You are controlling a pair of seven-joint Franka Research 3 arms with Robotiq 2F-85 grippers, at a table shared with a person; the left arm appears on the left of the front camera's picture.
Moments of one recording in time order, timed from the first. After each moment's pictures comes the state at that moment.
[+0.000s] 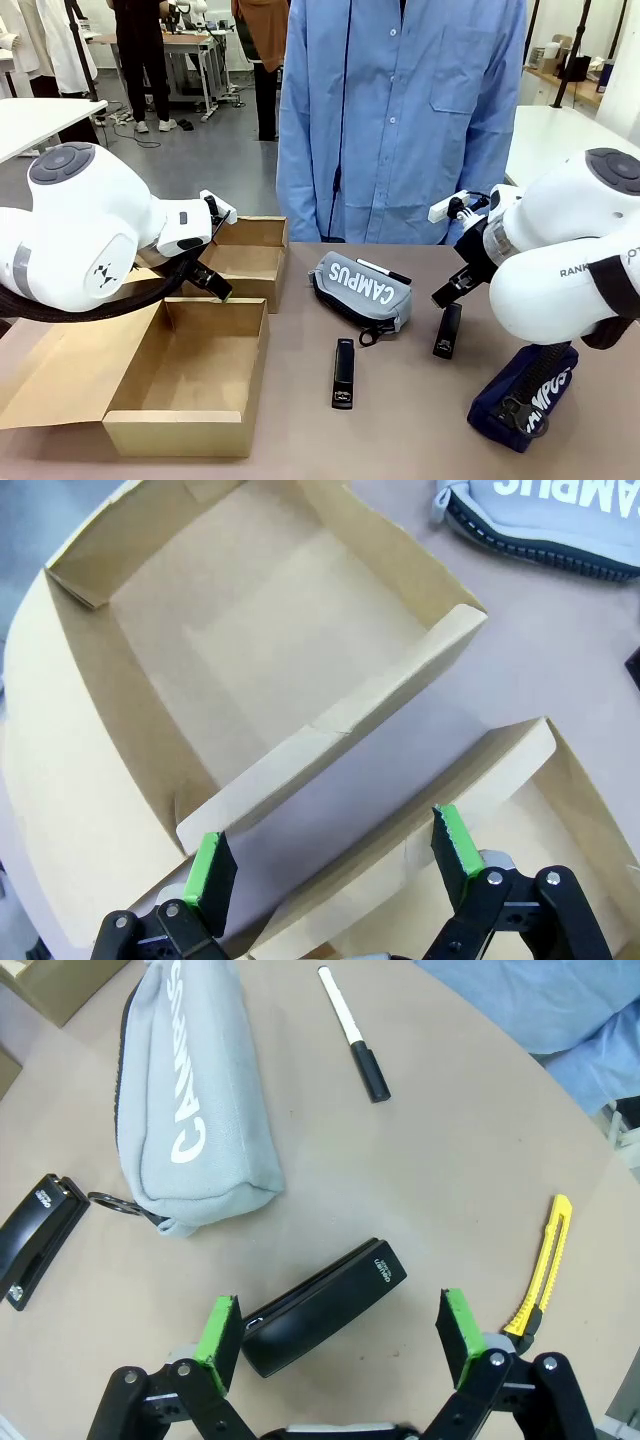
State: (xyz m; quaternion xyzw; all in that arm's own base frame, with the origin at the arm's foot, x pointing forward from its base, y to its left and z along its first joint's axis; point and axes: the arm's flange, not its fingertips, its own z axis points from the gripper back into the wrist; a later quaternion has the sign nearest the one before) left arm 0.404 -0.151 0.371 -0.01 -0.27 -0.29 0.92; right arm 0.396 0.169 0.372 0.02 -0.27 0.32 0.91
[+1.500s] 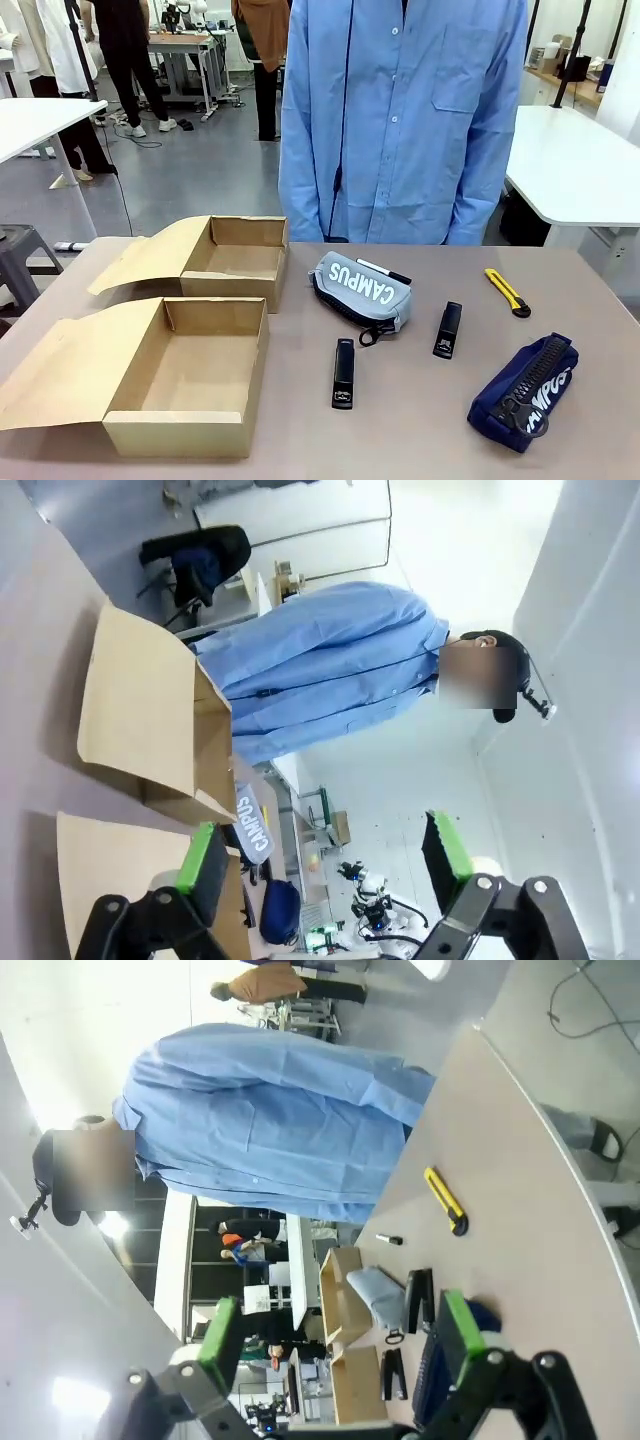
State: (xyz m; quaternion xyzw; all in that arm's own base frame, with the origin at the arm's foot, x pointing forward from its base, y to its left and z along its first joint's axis) left arm 0.261 0.276 0.416 -0.62 -0.37 0.23 0.66; right arm 0.209 -0.302 0.439 0.53 -0.33 -0.34 0.70
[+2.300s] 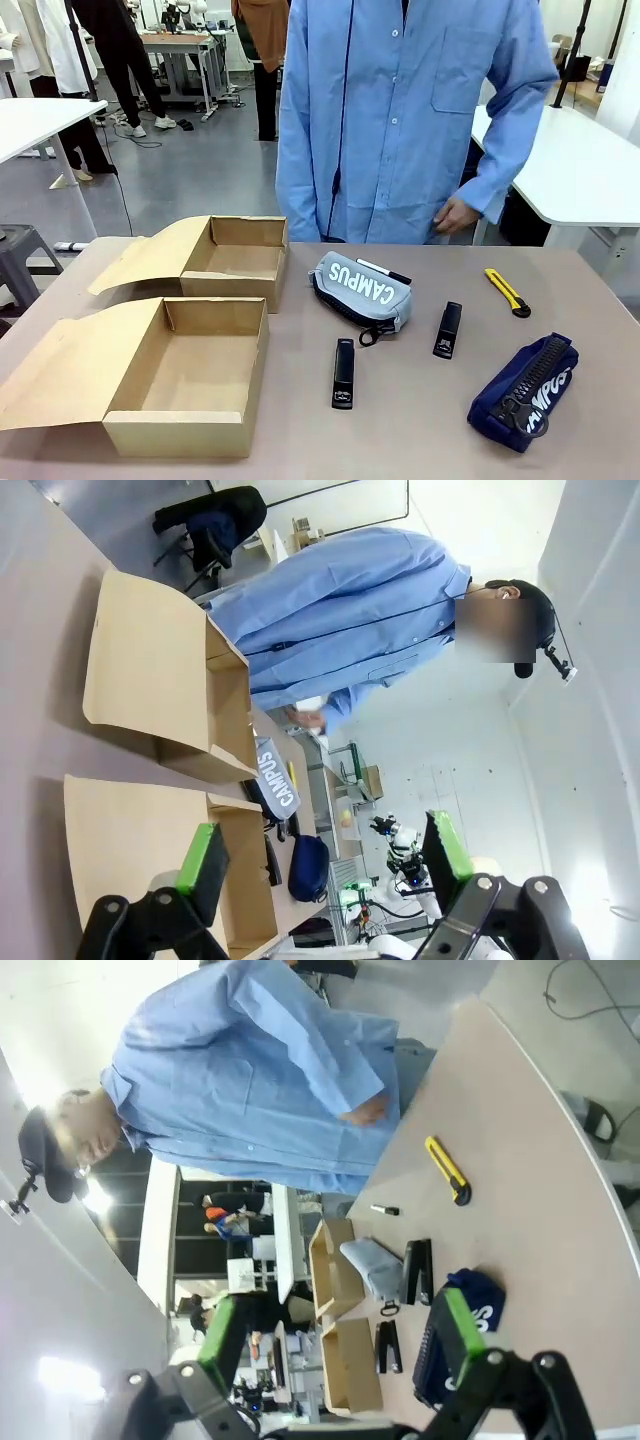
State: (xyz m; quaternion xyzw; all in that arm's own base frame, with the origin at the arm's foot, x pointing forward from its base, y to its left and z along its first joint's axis) left arm 0.248 0.266 0.433 -0.59 -0.34 0.18 0.71; right arm 0.211 -0.281 0.462 0.53 -0.30 -0.31 0.73
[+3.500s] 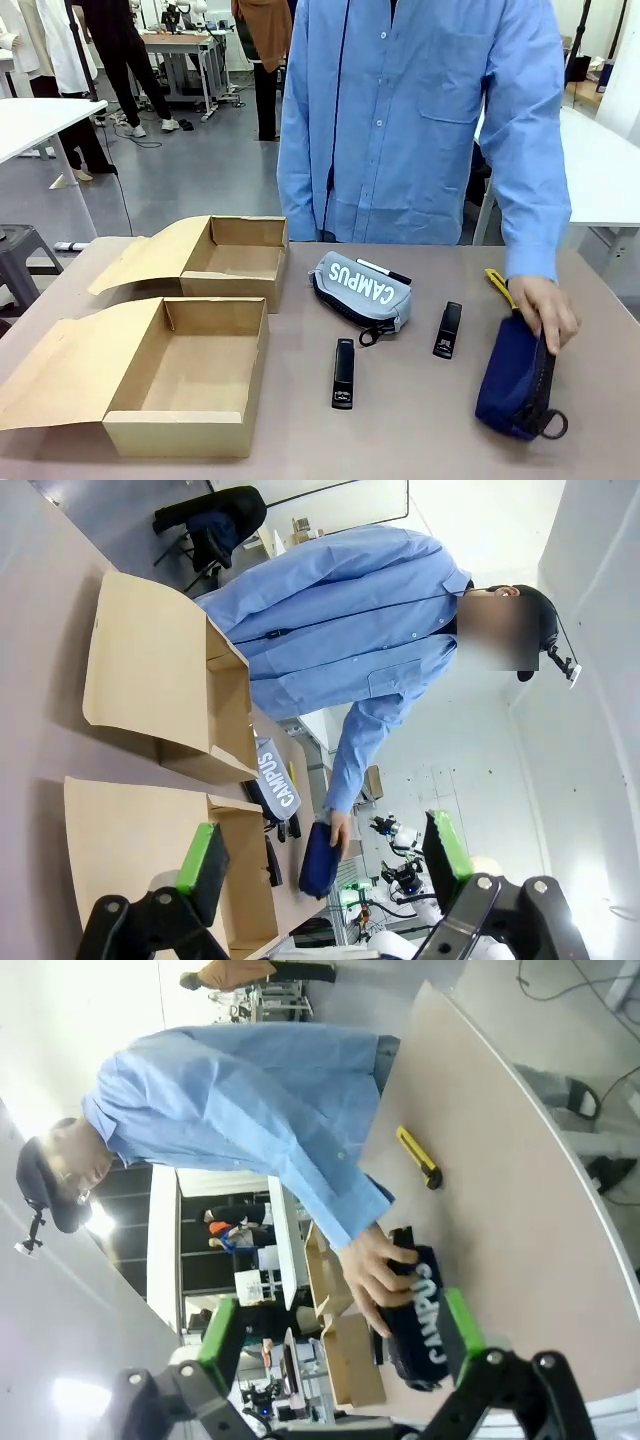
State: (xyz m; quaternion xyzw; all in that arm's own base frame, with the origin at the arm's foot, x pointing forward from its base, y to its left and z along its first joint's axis) left arm 0.250 0.265 0.433 -0.59 -0.34 0.18 0.71; right arm 0.179 -0.294 0.435 0.53 -0.29 -0.35 0.72
